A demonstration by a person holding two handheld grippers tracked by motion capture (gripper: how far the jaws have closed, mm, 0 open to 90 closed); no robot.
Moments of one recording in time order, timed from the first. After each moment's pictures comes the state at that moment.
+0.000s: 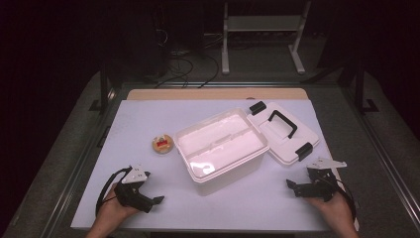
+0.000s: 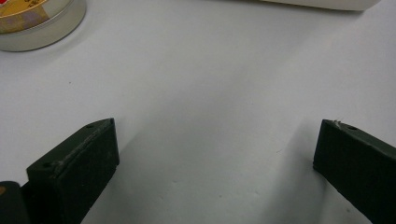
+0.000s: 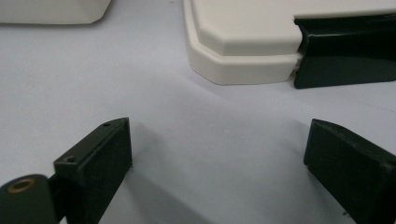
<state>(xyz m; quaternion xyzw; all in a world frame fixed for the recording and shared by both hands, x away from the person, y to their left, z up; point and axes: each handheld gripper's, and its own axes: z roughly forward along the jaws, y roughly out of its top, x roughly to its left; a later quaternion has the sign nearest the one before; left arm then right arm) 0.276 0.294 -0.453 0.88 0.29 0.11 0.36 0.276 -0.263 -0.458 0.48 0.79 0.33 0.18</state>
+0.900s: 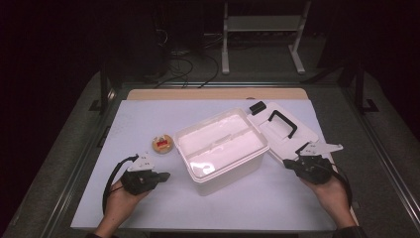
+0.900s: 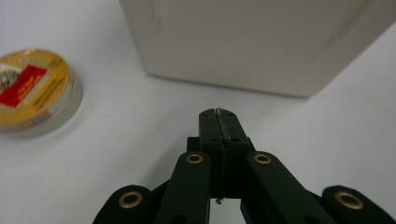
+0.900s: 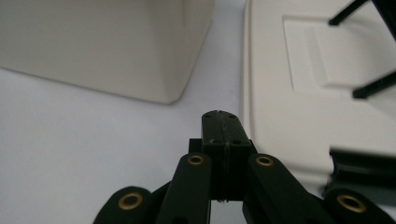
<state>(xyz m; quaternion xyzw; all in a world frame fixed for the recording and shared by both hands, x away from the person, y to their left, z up) 0.286 0.258 -0.406 0.87 0.28 0.11 0.38 0.294 -0.237 -0.403 0.38 0.83 0.38 0.16</state>
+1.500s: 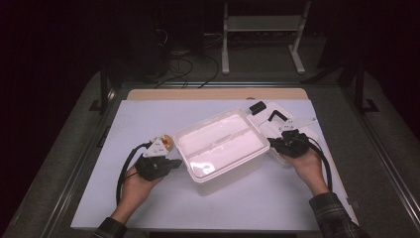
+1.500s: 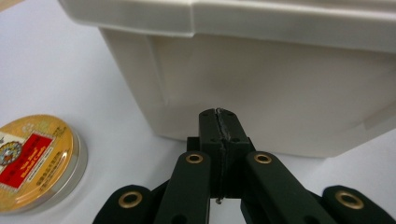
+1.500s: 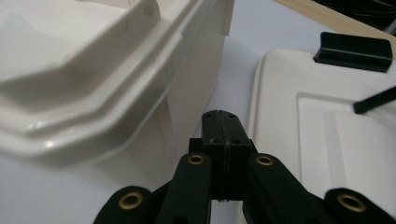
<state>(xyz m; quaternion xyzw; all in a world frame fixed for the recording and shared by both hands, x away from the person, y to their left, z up) 0.315 0.227 -0.394 0.87 0.27 0.12 0.39 0.366 -0.199 -0.393 0.34 0.84 0.41 0.15</state>
